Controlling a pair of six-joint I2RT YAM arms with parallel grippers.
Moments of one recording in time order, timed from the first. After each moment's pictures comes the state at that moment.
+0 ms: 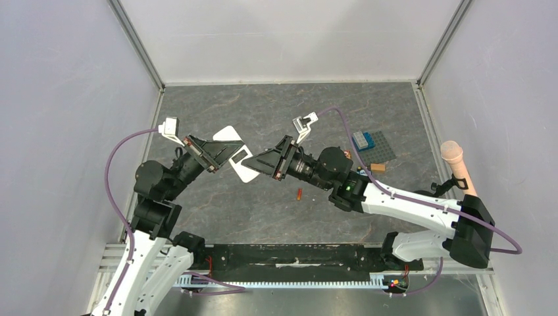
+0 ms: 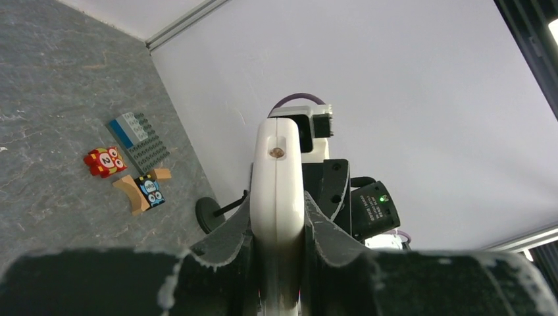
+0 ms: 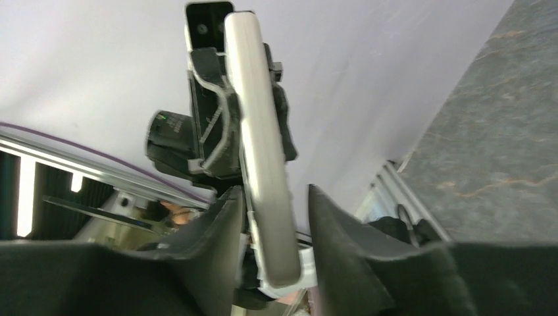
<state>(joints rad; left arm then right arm) -0.32 0.56 0.76 0.02 0.44 -1.17 1.07 1.27 0.94 0.51 -0.09 1.20</state>
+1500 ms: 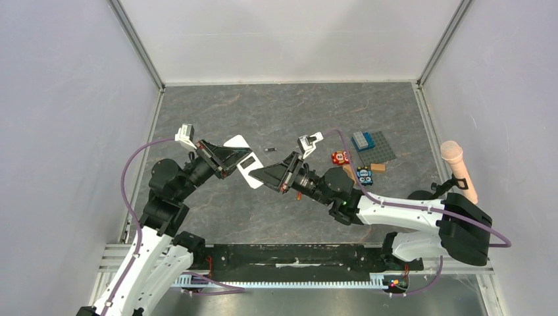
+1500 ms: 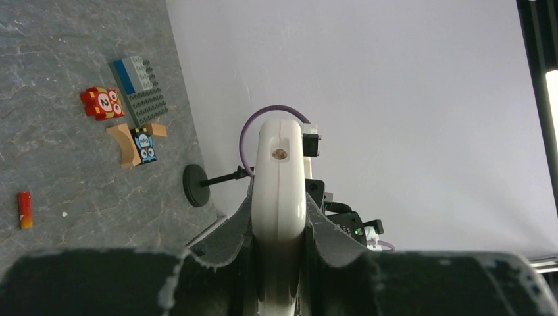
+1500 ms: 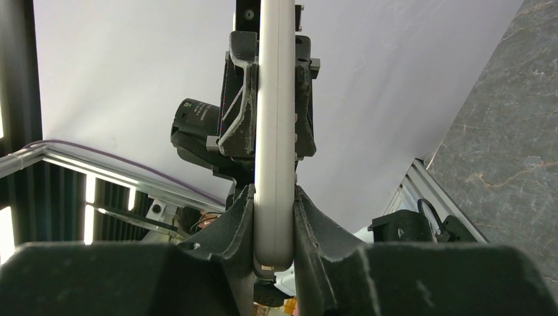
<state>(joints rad) -0.35 0.57 0.66 -0.01 0.41 -1.32 1.11 1.29 0.69 0.85 -0.02 1.33</state>
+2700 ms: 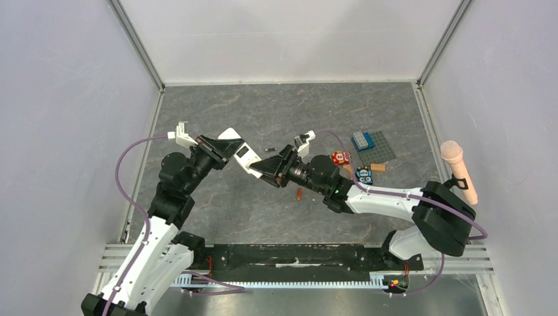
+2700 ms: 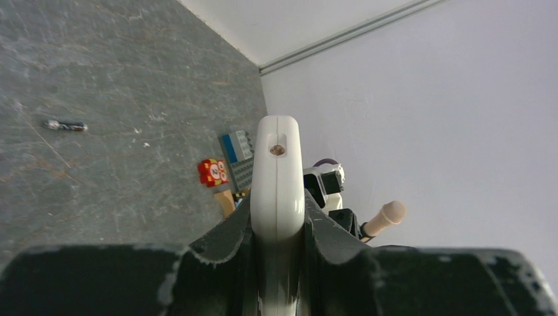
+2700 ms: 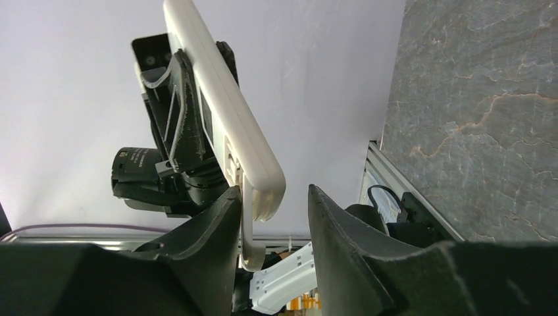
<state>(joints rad) -0.32 0.66 0.59 0.05 0.22 -1.12 0.98 1.43 0.71 0.74 -0.11 1.50</state>
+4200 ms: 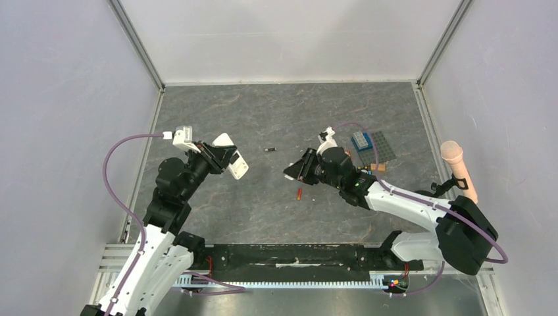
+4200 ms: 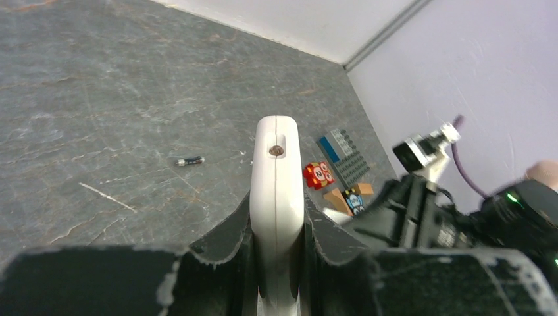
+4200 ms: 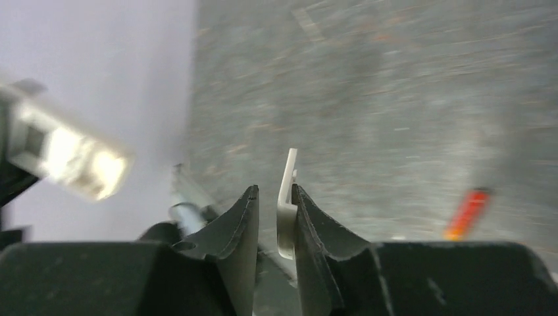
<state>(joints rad) -0.32 0.58 0.59 -0.07 0.11 -0.63 0.82 1.26 0.68 0.24 -0.08 1.06</state>
